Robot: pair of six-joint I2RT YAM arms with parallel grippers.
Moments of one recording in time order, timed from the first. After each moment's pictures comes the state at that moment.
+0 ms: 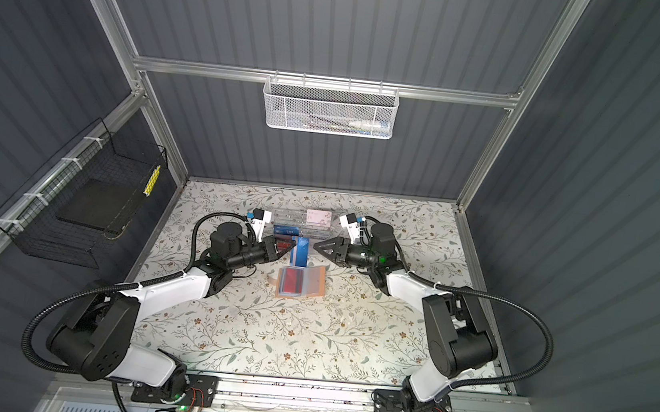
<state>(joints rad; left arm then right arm) -0.46 1.45 0.71 0.48 0.56 -0.81 0.37 1.61 0.84 0.50 -0.96 0.88</state>
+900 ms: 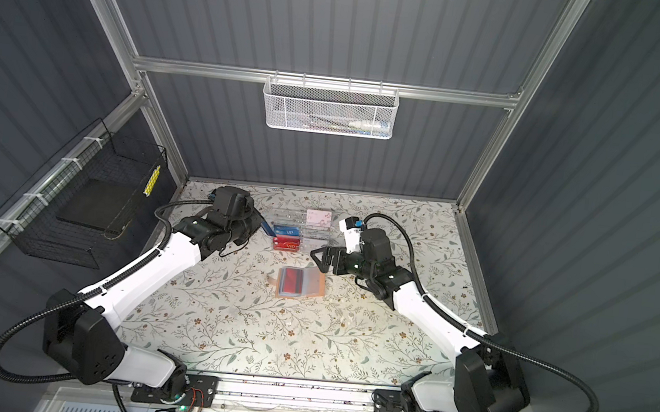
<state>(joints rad) -0.47 1.45 1.28 -0.58 -0.21 -1.21 0.56 1.33 0.88 -0.04 -0.34 0.44</state>
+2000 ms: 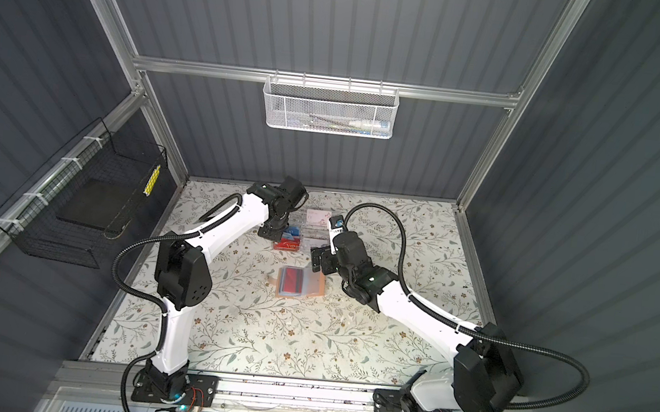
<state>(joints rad) -0.56 2.12 2.01 -1.22 -0.38 -1.90 0.73 1.39 0.95 -0.08 0.21 0.20</state>
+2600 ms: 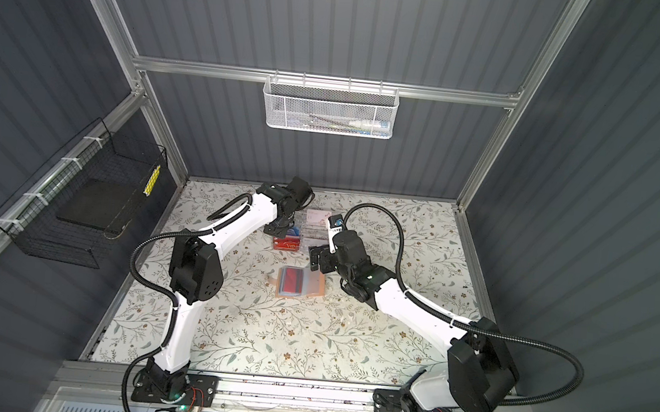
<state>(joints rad) -0.58 2.23 2.12 -1.20 -0.46 -1.93 0.72 1.41 0.95 -0.04 0.16 0.23</state>
